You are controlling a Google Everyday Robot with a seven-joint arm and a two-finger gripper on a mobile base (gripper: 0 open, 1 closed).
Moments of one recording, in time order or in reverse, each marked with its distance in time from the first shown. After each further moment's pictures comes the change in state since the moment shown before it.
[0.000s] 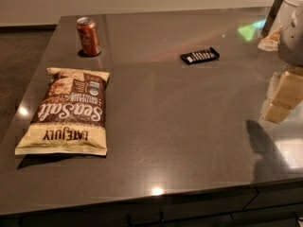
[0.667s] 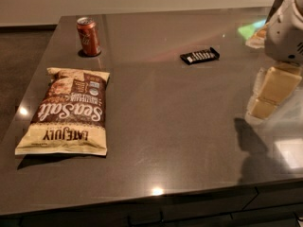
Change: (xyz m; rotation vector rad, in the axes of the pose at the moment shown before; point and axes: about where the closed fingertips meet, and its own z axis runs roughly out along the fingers) arm -0.024 -0.001 0.002 -0.007 -0.040 -0.017
